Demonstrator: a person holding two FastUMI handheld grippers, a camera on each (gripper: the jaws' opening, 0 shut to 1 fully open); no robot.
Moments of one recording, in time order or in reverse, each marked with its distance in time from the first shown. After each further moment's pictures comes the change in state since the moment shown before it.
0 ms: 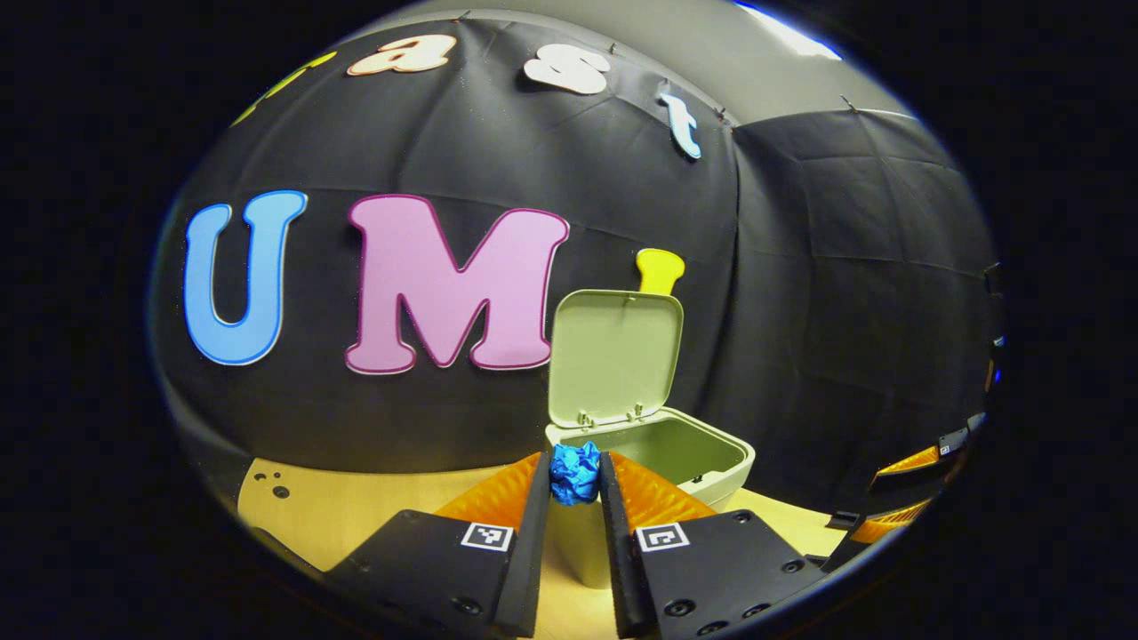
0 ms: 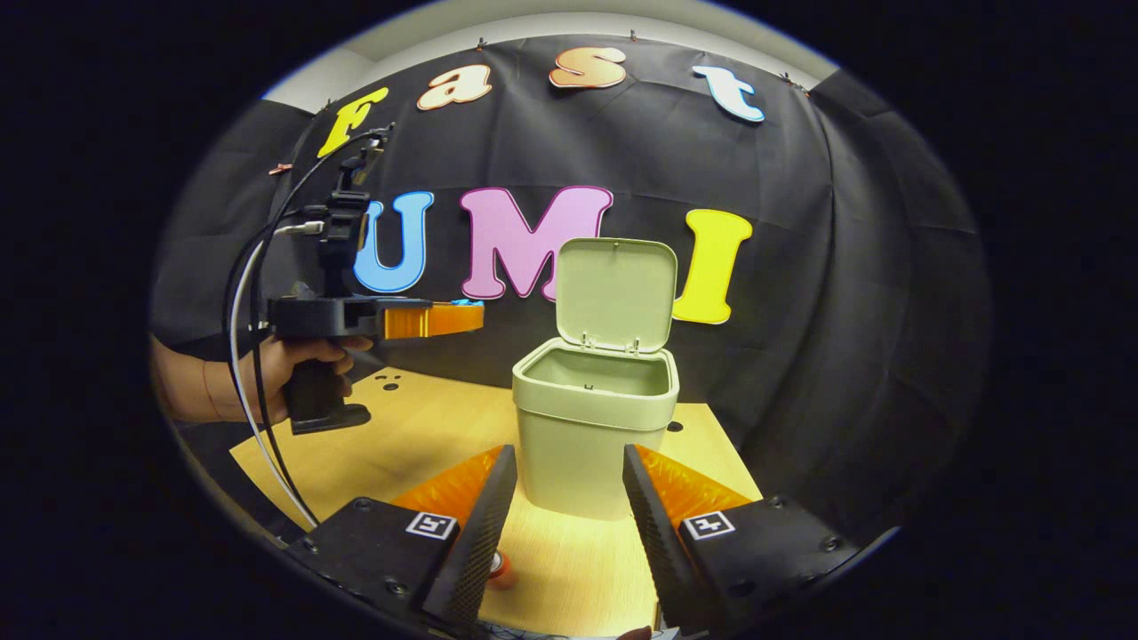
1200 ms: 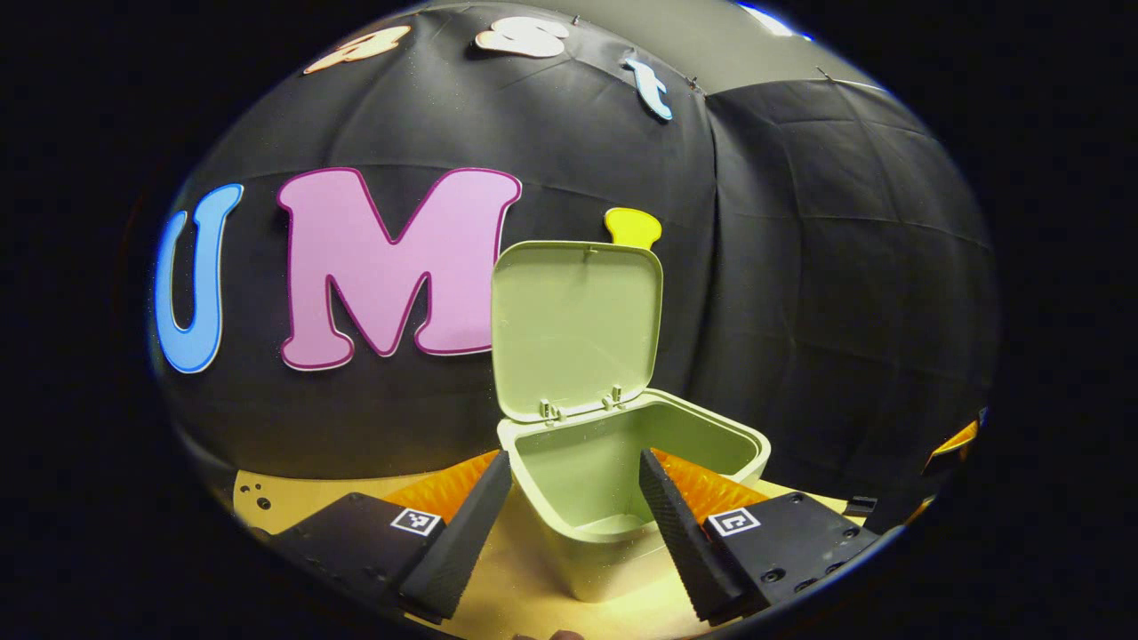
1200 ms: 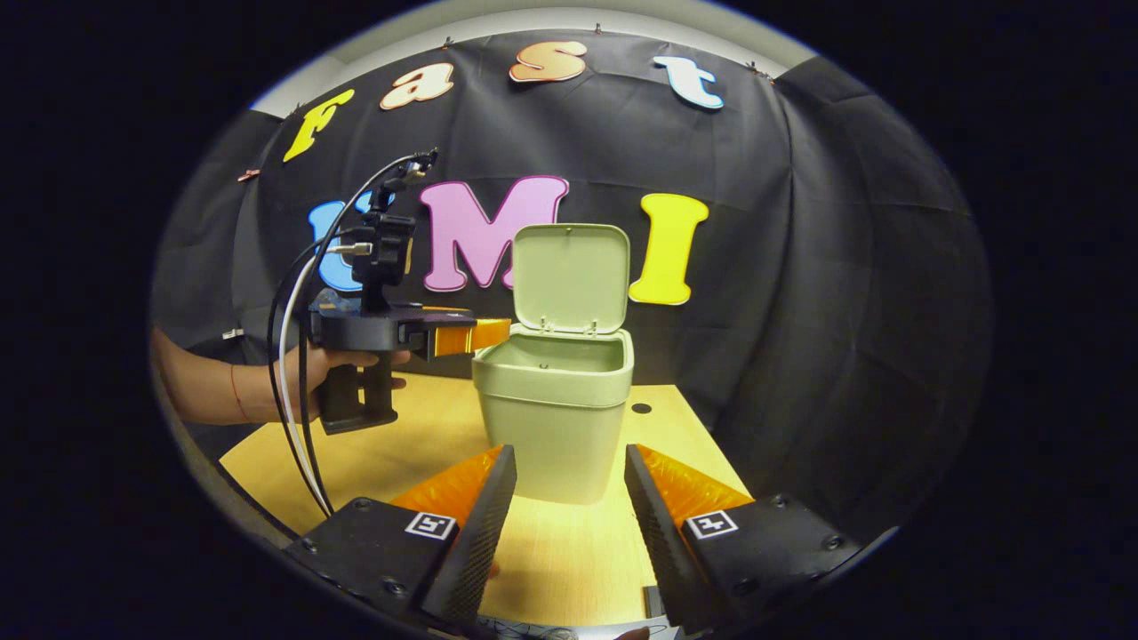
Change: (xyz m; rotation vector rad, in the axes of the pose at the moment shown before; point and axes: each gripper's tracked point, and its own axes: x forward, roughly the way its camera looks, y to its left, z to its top) left arm 0.051 -0.016 -0.031 0.054 0.067 -0.020; right arm -0.011 -0.023 -0.023 0.031 0.043 -0.081
